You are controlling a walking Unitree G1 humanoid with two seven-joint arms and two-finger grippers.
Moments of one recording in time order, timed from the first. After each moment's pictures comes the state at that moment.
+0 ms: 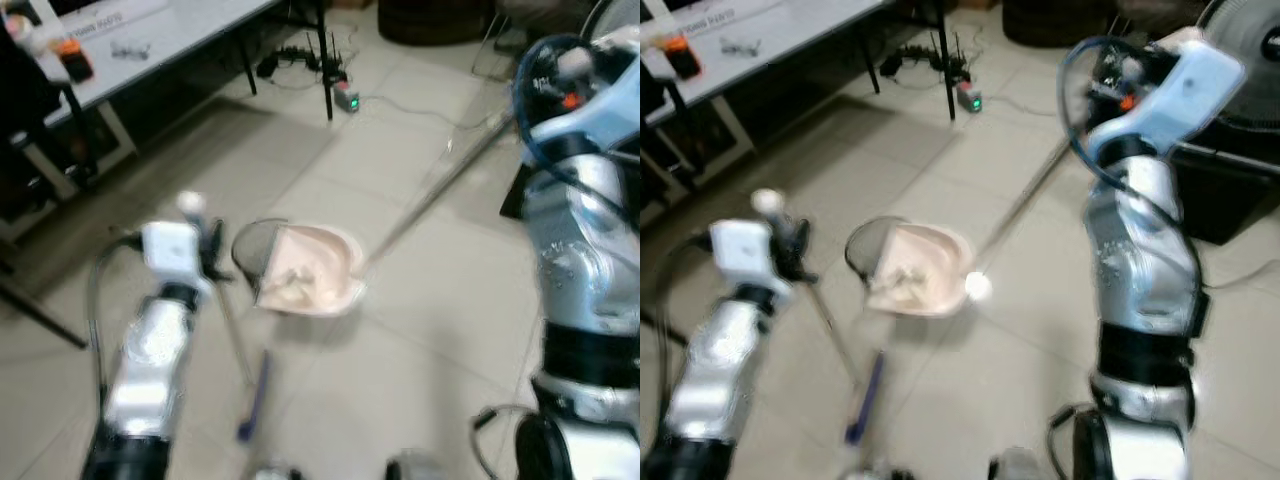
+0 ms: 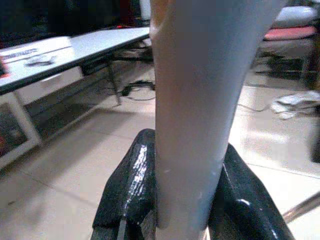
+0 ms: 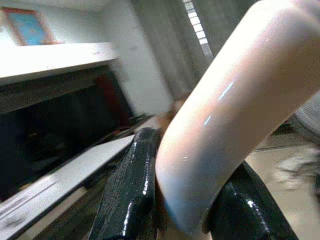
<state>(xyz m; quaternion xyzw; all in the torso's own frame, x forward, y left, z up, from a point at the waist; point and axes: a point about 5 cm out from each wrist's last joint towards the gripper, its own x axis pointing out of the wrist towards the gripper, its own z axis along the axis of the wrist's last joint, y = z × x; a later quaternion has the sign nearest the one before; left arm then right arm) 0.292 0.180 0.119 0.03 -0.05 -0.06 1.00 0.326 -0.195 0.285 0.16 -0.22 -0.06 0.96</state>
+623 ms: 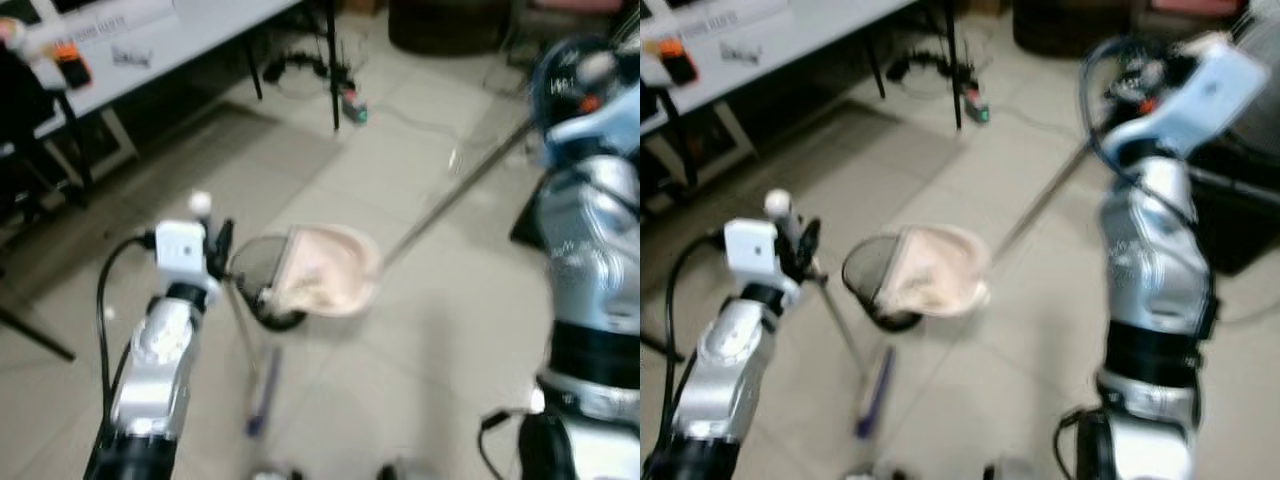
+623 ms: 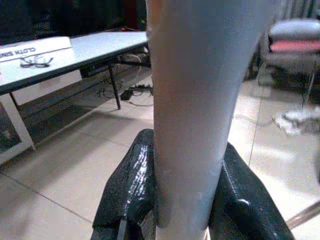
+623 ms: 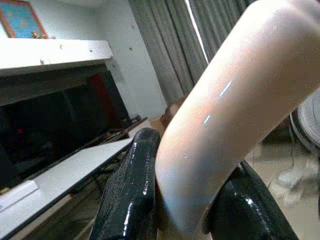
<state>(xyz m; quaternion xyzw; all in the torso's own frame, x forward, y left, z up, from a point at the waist) 0.293 0.179 0.124 0.02 -0.06 -0.06 1.00 0.326 -0.201 0.287 0.14 -0.22 -0.08 0.96</state>
